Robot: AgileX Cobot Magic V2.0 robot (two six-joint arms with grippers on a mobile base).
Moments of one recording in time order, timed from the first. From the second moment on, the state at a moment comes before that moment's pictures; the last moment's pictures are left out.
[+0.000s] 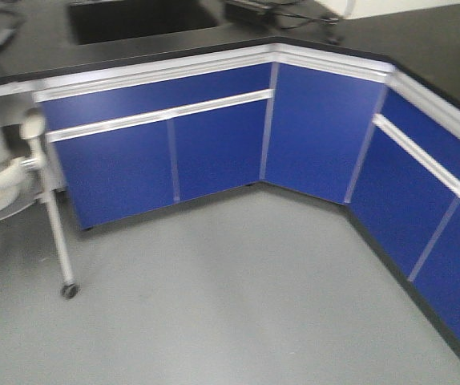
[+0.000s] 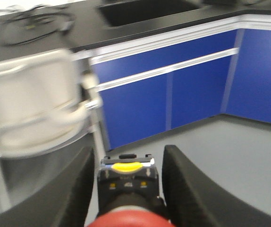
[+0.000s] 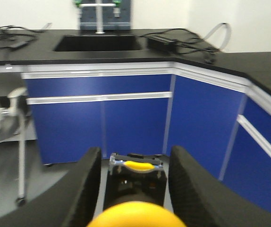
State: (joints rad) left arm -0.13 0.32 -0.62 0.32 0.71 -0.18; right arm 0.29 0.25 -0.42 -0.18 0.42 0.15
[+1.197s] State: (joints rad) left arm -0.13 0.32 -0.62 0.32 0.71 -0.18; right arm 0.29 0.25 -0.42 -0.18 0.42 0.15
